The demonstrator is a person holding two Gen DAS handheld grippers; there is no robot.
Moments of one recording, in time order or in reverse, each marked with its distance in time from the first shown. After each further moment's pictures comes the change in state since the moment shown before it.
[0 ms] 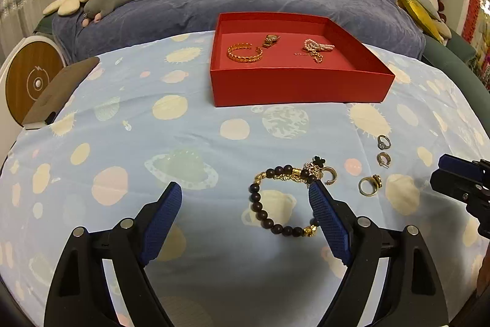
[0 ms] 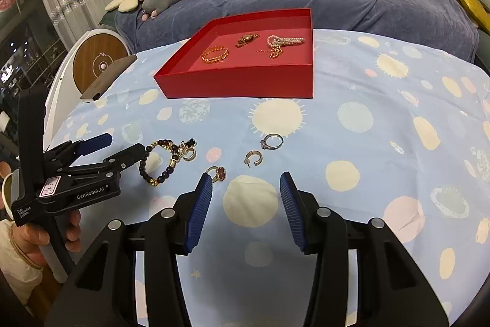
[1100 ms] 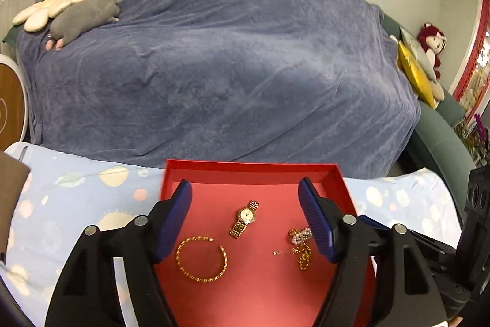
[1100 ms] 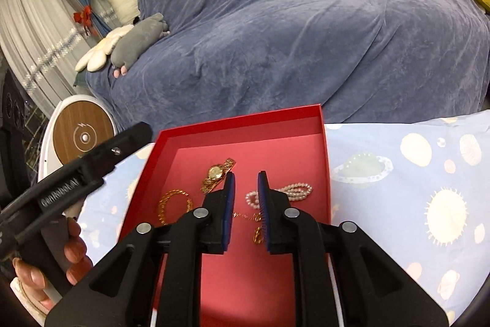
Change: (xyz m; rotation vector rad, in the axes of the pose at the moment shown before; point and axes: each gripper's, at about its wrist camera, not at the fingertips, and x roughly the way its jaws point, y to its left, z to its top) left arm 0.085 0.005 0.248 -0.121 -0.135 -0.150; right arm 0.104 -0.050 0.216 0.166 -0.095 0.042
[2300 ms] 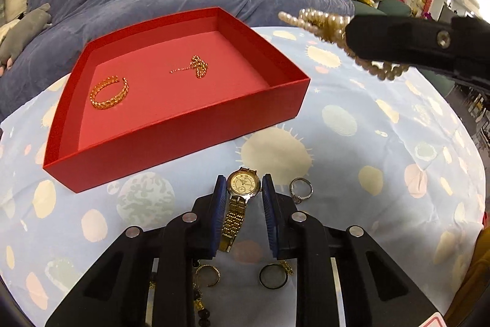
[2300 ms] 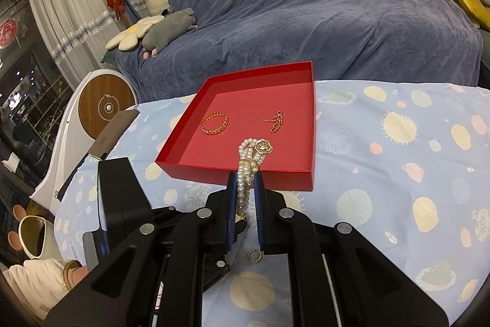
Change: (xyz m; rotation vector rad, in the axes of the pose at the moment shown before) left arm -0.042 -0.074 -0.192 0.326 0.211 -0.155; right arm -0.125 0.021 -0.111 -0.096 -0.017 0.024
